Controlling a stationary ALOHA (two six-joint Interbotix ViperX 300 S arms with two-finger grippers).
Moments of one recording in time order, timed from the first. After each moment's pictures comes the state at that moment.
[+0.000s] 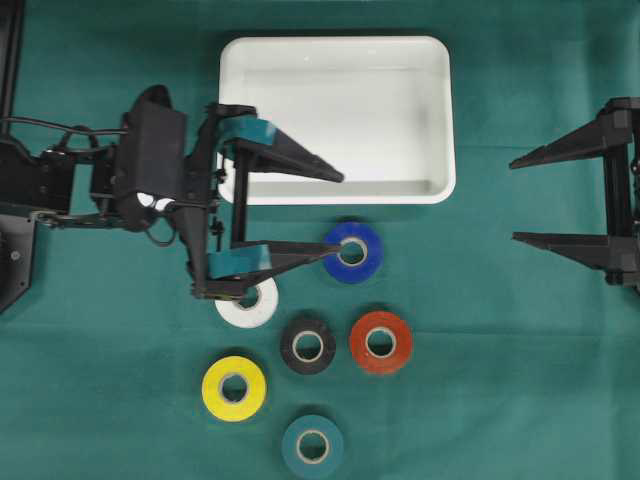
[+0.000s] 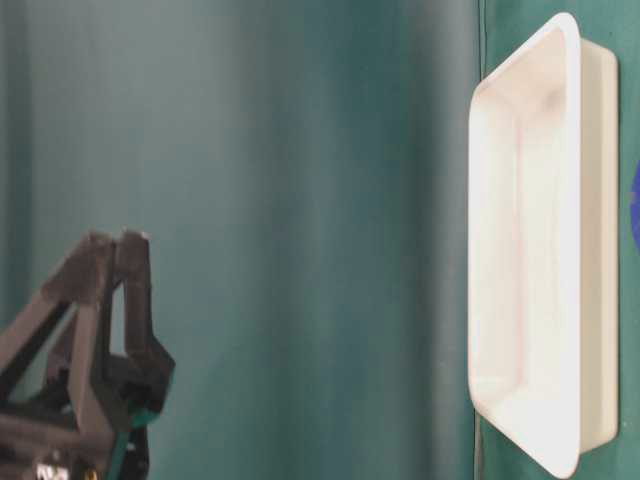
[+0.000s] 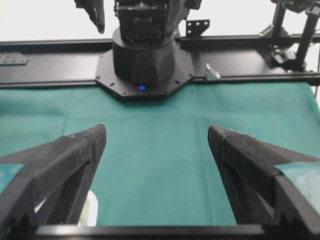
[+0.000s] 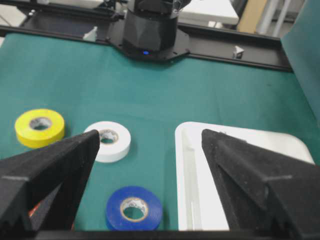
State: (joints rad) left arm -0.03 -0.27 0.63 0.00 -0.28 0.03; right arm 0.00 -0.88 1.10 -0.02 -0.13 0.03
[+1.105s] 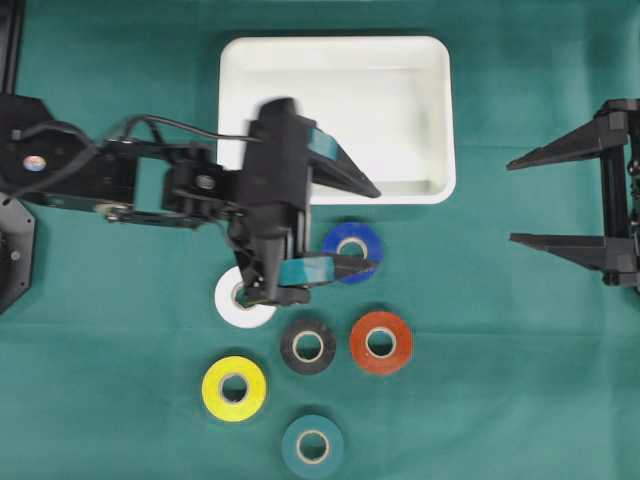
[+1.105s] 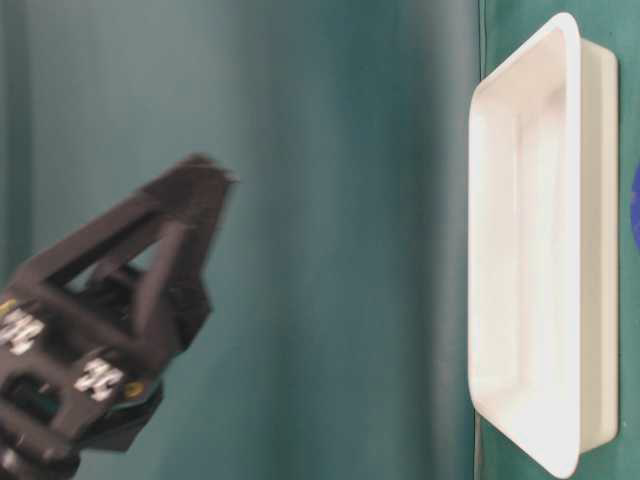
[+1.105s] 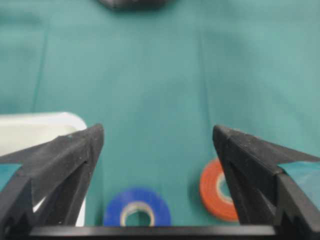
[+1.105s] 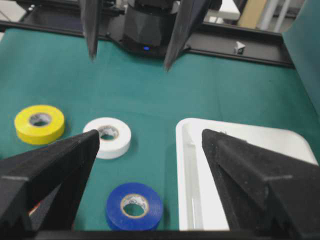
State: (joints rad) left arm -0.03 -0.10 0.35 0.00 0.26 0.02; right arm 0.00 -0.87 1.10 -0.02 -0.13 0.03
